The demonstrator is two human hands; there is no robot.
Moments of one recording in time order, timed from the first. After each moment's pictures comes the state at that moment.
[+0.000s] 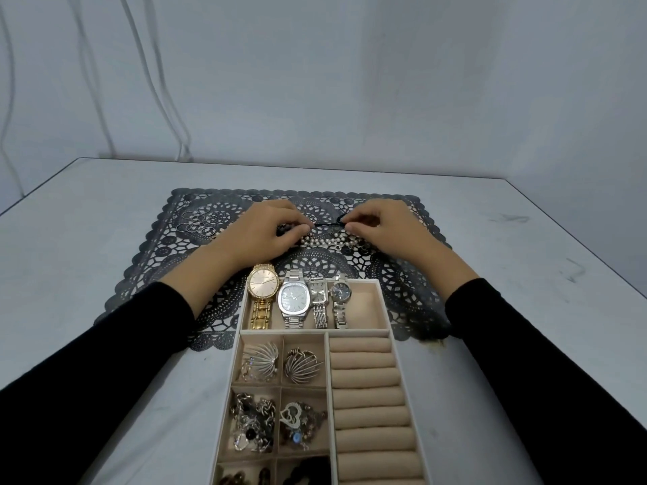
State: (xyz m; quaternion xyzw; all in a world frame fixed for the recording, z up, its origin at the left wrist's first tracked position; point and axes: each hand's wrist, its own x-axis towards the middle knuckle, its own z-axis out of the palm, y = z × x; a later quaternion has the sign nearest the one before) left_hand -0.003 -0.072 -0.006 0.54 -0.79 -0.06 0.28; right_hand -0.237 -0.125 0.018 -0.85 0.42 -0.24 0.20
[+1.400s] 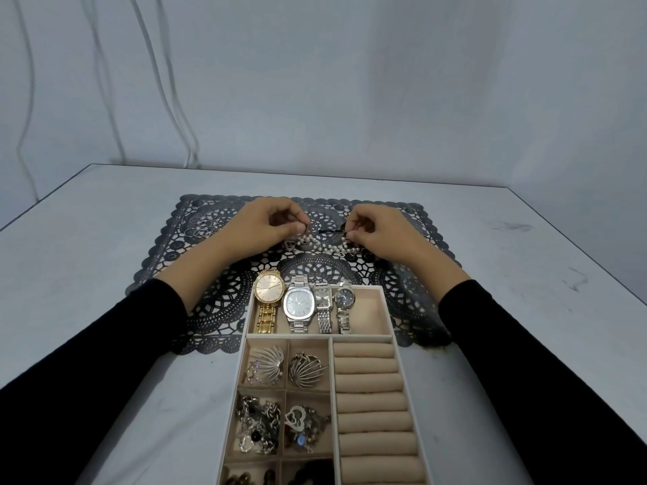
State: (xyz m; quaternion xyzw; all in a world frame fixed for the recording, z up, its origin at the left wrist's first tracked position) left_hand 0.002 -0.066 0.011 0.56 -0.70 -0.25 0.37; right_hand -0.226 -0.126 0.018 -0.84 0.43 -0.23 0.25
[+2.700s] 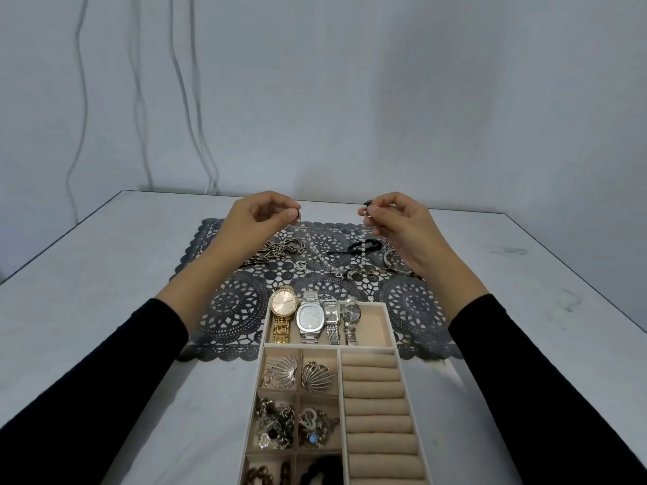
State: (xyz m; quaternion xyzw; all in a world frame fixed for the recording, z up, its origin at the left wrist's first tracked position) left_hand 0.002 -0.028 0.051 0.53 -0.59 -0.24 0.56; right_hand -0.231 -0.107 0.058 -0.59 0.30 -0.48 0.57
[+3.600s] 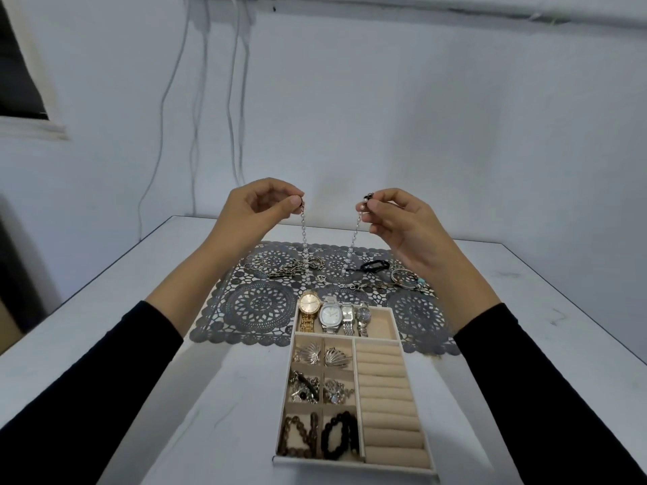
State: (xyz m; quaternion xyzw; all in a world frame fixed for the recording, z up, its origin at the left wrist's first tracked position) left_hand 0.001 0.064 0.123 0.47 -0.60 -0.19 0.62; right_hand -0.221 -0.016 0.128 -0.60 0.19 -0.48 0.61
